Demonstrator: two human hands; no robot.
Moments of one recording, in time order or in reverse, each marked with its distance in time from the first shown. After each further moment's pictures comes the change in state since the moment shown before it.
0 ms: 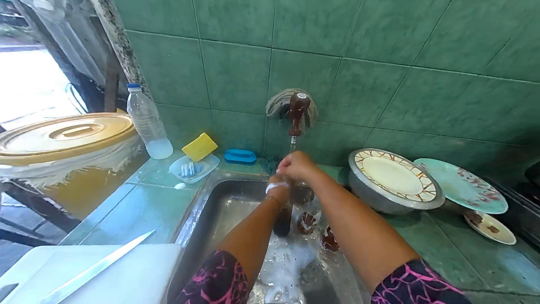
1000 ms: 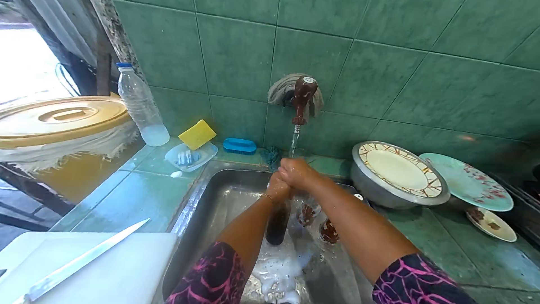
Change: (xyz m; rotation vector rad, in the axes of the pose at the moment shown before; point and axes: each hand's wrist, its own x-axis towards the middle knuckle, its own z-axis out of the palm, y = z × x) left_hand 0.011 -0.038 0.016 -0.562 -0.147 0.149; right_hand -0.005 0.025 0.030 -0.295 -0.096 -0.186
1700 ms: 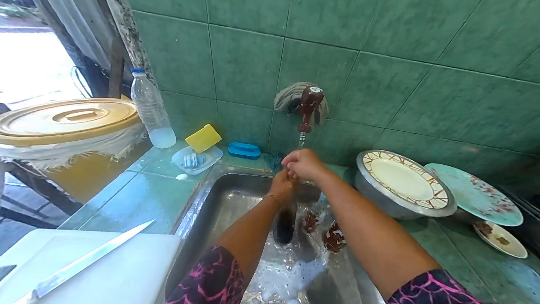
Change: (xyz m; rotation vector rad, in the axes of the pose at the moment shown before) left_hand 0.003 0.020 -0.003 0.053 0.031 0.081; right_hand 0.002 -0.018 -0.036 0.491 0.115 0.199
